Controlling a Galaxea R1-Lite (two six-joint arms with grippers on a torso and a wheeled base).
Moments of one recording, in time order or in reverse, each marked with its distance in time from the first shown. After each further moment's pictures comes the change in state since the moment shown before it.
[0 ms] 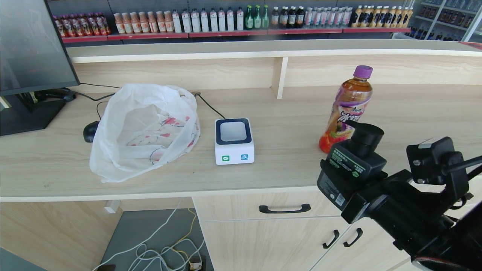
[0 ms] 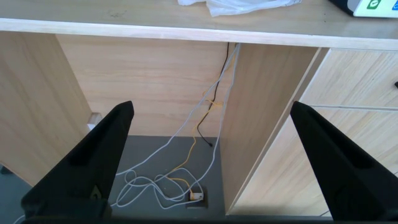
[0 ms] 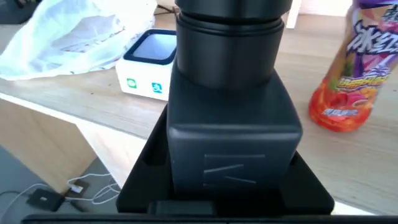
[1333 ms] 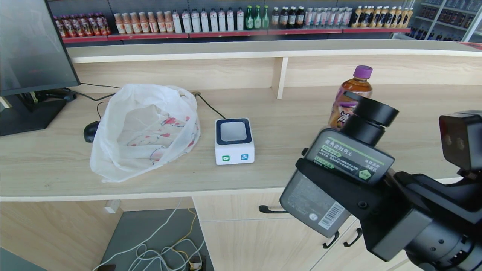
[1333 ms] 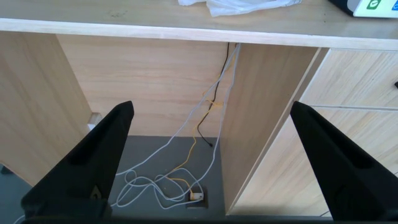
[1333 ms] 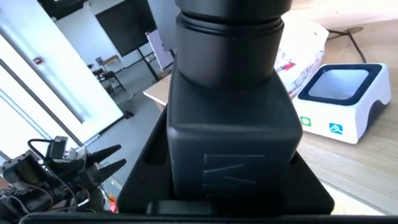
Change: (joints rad) left arm 0.000 0.000 0.000 0.000 0.000 0.000; right arm 0.096 -0.067 -0.107 0.006 0.460 0.394
